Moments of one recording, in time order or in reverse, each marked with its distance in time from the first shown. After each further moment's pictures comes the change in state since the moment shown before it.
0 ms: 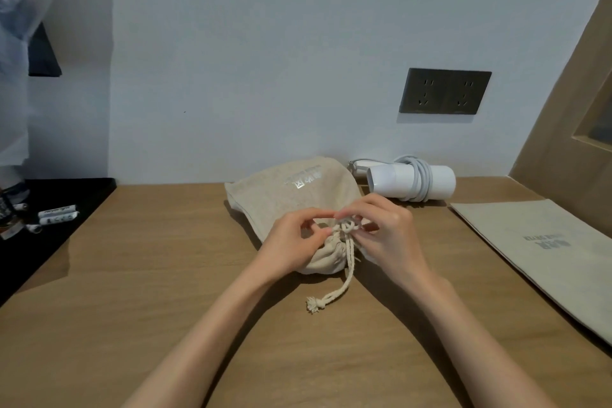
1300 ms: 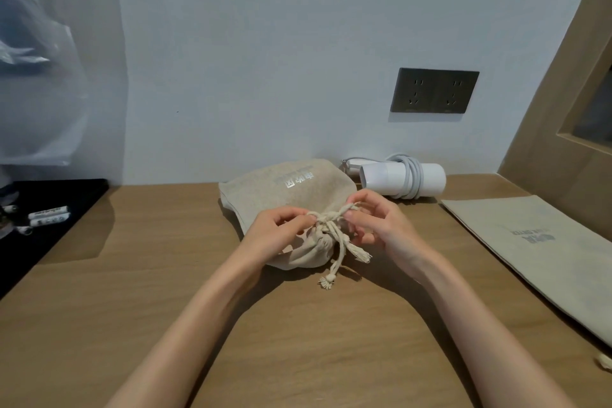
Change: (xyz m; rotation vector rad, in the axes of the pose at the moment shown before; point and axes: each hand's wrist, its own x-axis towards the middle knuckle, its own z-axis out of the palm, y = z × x) left_hand -0.012 0.020 -0.019 -0.338 0.054 -0.281; right_hand 0.007 0.001 -0.013 0.916 -0.226 0.640
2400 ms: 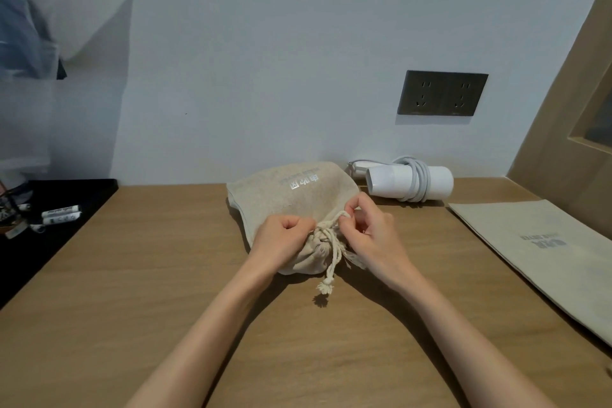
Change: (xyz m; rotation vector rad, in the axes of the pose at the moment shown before) left_hand 0.011 -0.018 0.009 0.132 0.133 -0.026; right_hand 0.002 0.022 0.022 -0.576 0.192 -0.293
